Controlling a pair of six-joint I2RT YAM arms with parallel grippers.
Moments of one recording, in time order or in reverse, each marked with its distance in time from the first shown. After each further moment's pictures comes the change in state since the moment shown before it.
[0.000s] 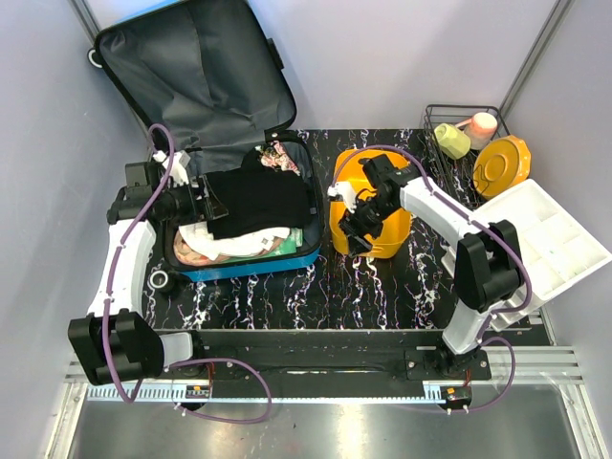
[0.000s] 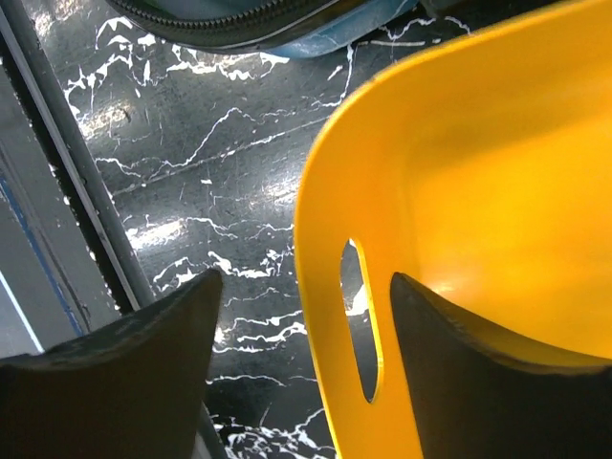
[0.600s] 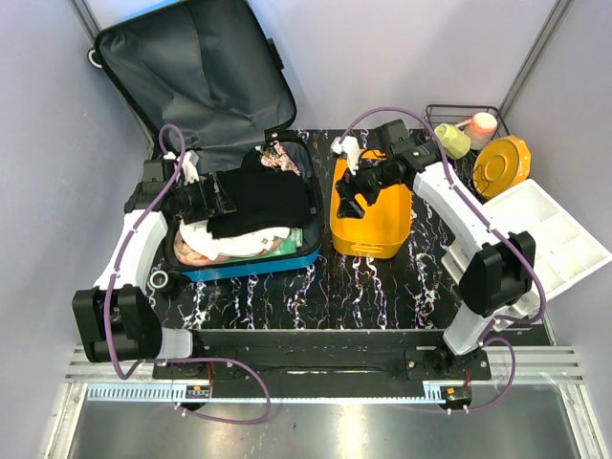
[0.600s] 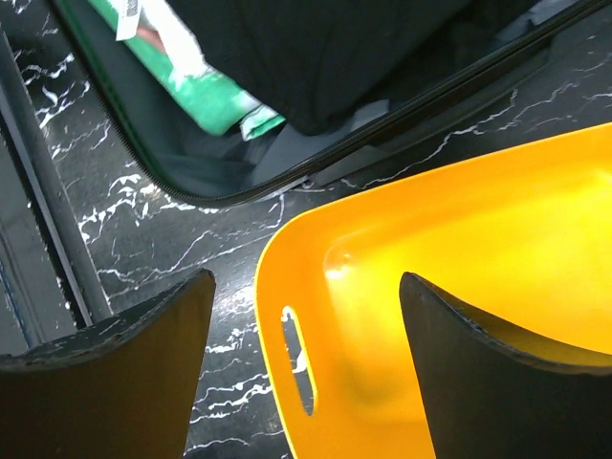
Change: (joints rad) left arm -0.068 0.109 -0.032 0.142 -0.116 -0.138; right arm -0.021 -0.060 0.210 0.088 -0.044 0.126
